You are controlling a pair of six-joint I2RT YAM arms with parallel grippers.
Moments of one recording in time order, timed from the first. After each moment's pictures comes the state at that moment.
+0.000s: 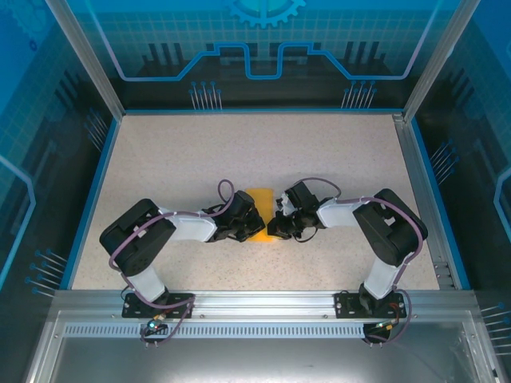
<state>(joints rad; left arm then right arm) -0.72 1.70 0.70 0.12 0.17 -1.22 0.61 1.75 0.76 -0.09 -0.60 0.78</state>
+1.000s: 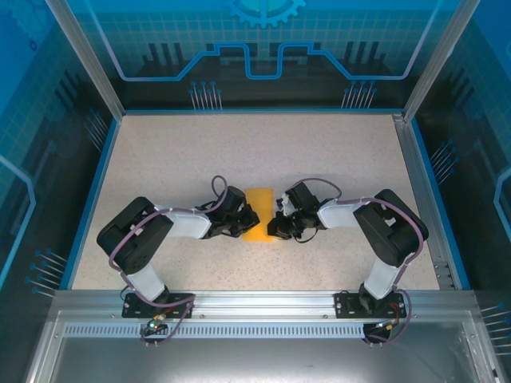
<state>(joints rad) -0.63 1.70 0.67 0.17 0.23 -1.15 0.61 1.75 0.75 -0.08 -0.59 0.78</state>
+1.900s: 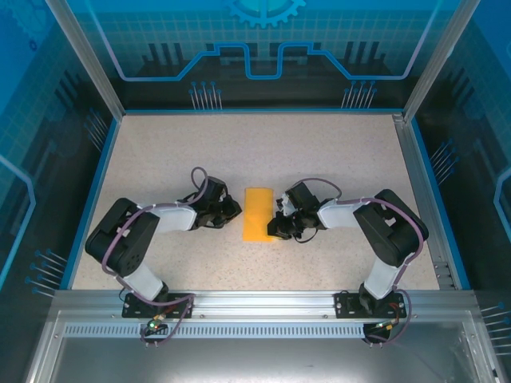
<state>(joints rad) -0.45 1.62 0.66 0.06 0.23 -1.04 0.61 1.75 0.75 -0.08 -0.59 0.78</state>
